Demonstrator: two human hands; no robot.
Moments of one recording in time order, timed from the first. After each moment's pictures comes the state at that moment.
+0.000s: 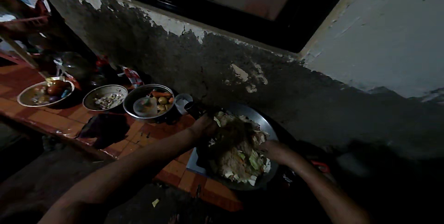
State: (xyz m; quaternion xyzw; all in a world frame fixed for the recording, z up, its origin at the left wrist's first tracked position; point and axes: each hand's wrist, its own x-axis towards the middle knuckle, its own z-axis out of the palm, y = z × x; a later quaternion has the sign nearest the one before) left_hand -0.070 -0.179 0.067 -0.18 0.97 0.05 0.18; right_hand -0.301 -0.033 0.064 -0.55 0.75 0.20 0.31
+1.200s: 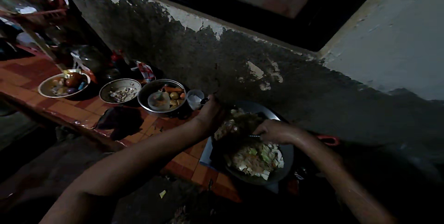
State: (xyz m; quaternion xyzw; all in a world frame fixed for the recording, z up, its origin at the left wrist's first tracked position) left_hand -0.029 -0.178 0.103 -0.26 0.95 -0.08 0.16; right_hand -0.216 -0.087 0.139 -0.57 0.72 0.21 0.32
